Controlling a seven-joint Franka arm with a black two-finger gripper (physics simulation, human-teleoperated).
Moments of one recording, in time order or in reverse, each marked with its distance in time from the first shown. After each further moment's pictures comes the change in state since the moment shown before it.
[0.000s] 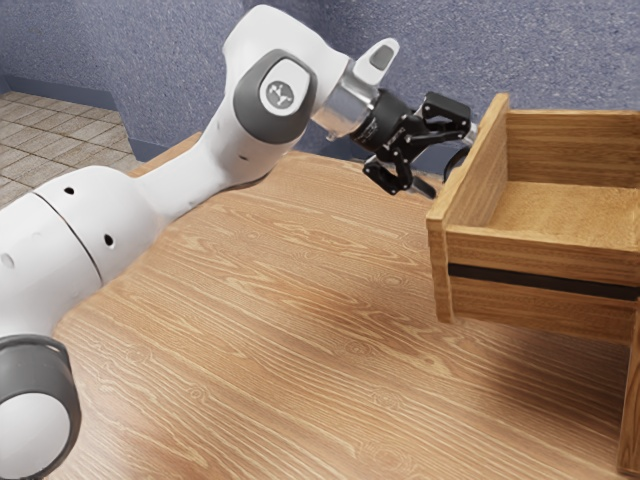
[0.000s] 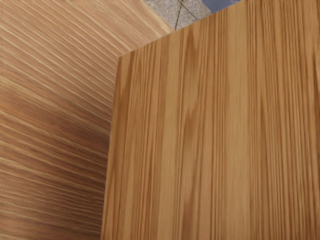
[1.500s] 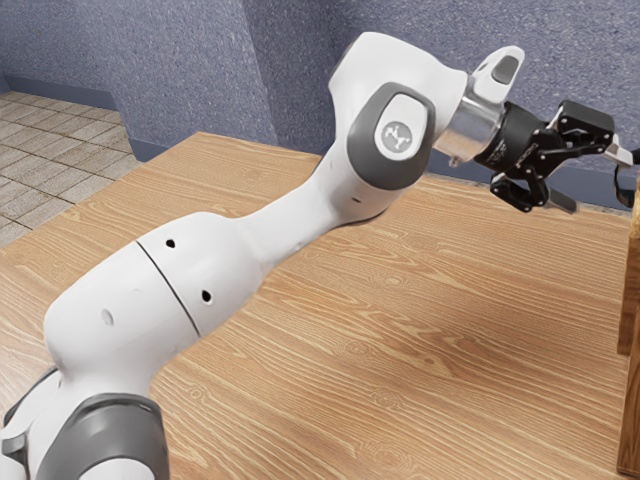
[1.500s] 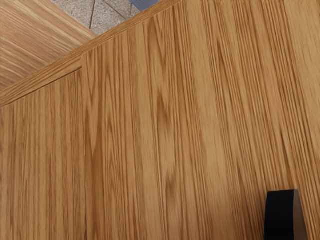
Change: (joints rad) arm -0.267 0.209 0.017 0.261 -0.019 0.159 -0.021
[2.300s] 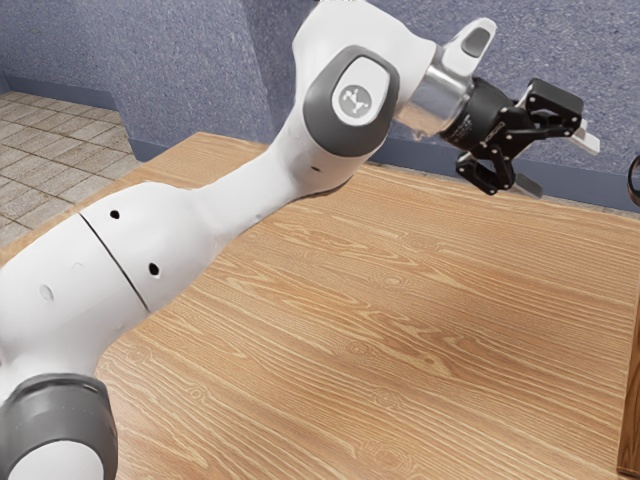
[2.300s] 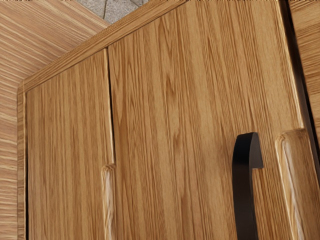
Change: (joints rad) arm 0.061 -0.154 -0.002 -0.139 -0.003 -0.086 0.013
